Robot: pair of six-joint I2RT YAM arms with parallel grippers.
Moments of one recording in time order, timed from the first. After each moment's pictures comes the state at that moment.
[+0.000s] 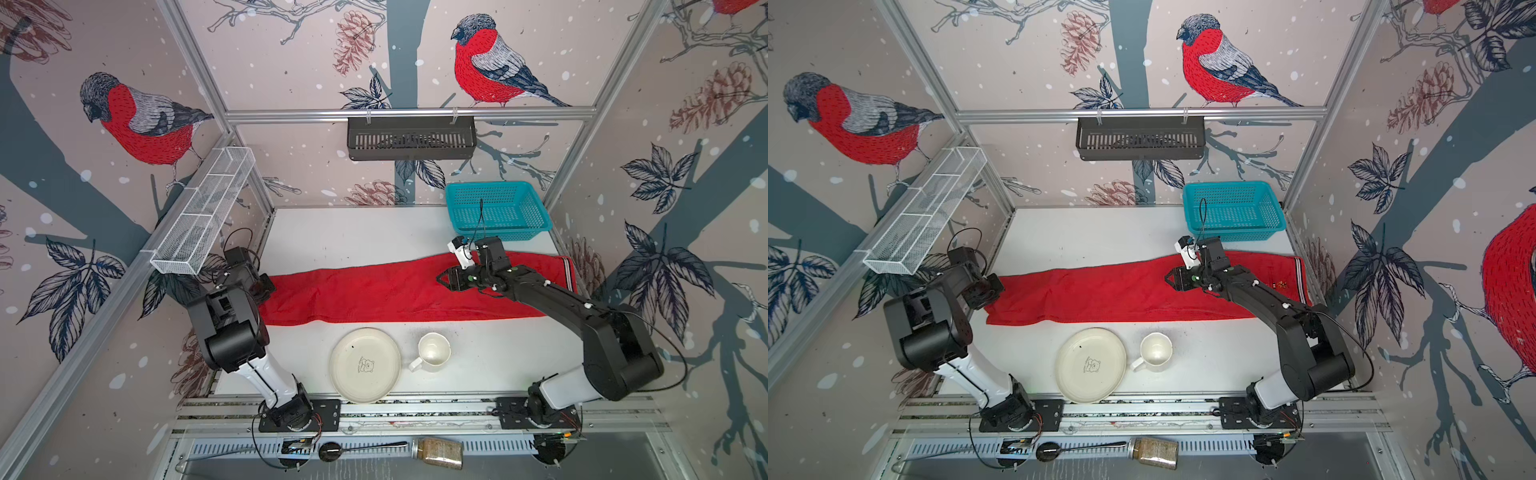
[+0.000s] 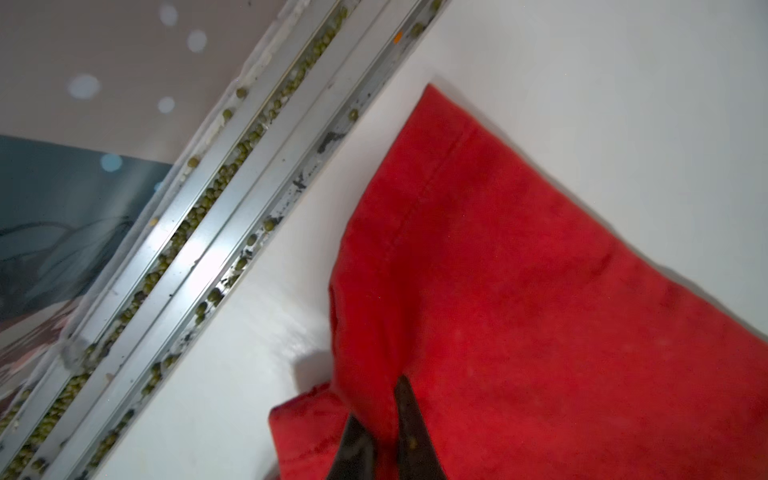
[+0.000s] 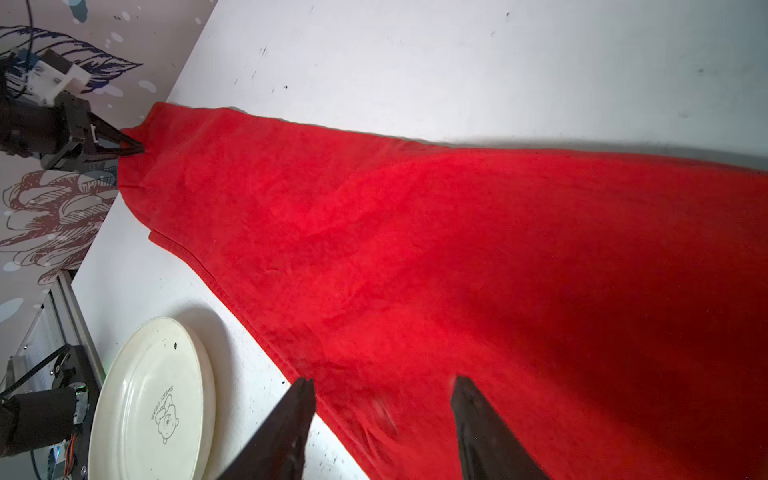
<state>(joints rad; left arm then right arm) 0.48 1.70 1.07 -0.55 0.02 -0.21 0.40 1.50 0.92 -0.22 -0.48 0.16</state>
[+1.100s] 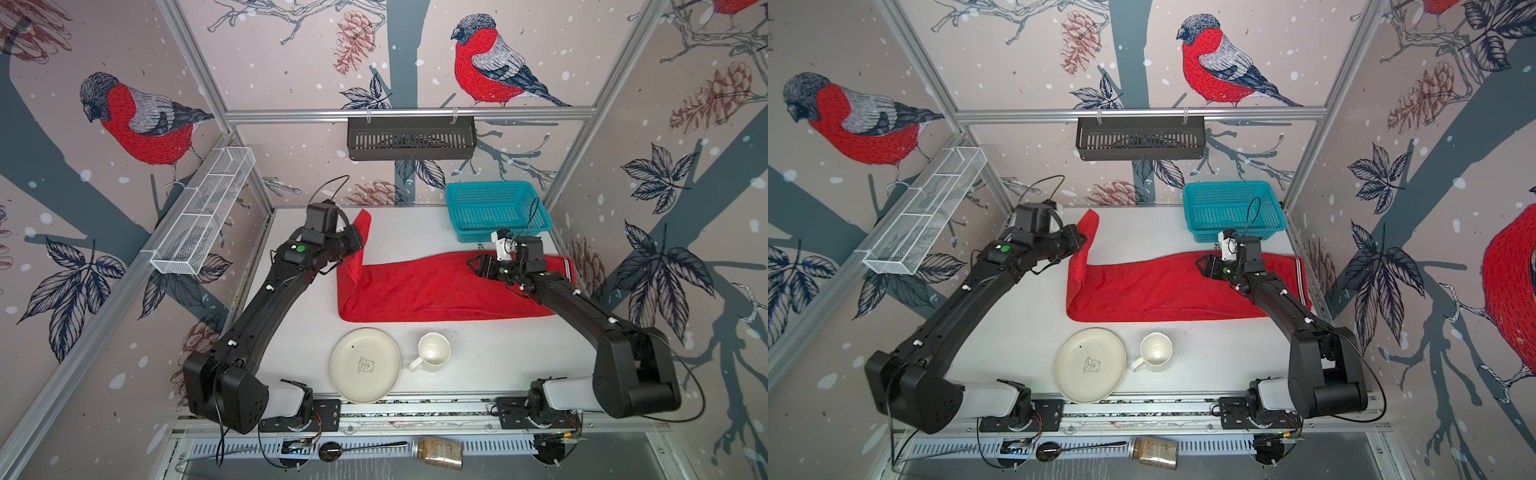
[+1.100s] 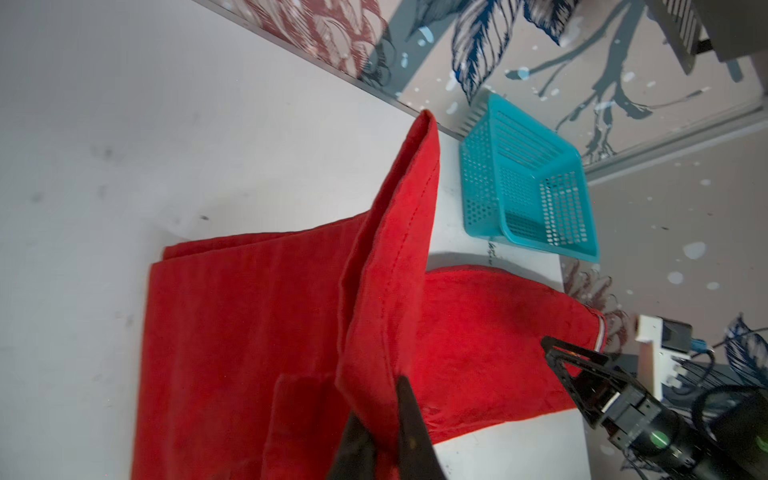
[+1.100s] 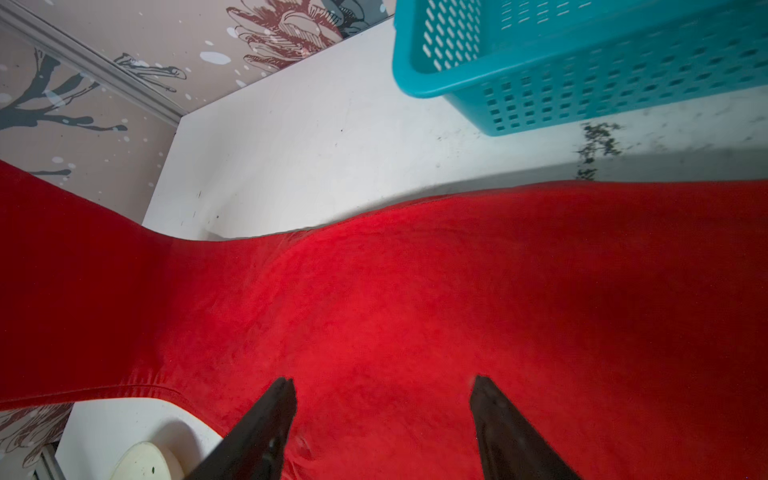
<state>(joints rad) -0.36 1.38 1.32 -0.59 0.17 -0.67 0.12 1.37 0.81 -0.13 -0.46 0.32</state>
